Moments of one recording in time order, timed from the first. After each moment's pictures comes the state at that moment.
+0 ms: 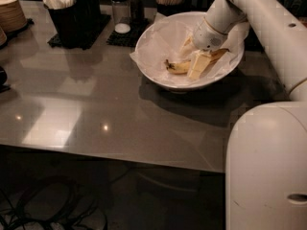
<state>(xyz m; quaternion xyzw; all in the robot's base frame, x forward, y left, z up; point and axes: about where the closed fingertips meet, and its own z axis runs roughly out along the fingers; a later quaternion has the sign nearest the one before) 0.692 -0.117 0.837 -0.75 0.63 0.11 0.19</state>
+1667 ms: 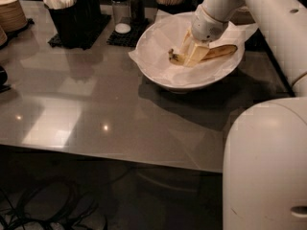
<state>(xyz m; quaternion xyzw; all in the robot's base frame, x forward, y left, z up) 0.687 -0.112 0.871 -0.76 0.62 0.06 0.18</state>
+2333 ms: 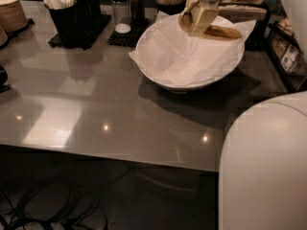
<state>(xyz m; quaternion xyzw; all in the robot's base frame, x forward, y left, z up) 0.666 -0.104 0.978 -0.79 0.59 -0.02 0.18</state>
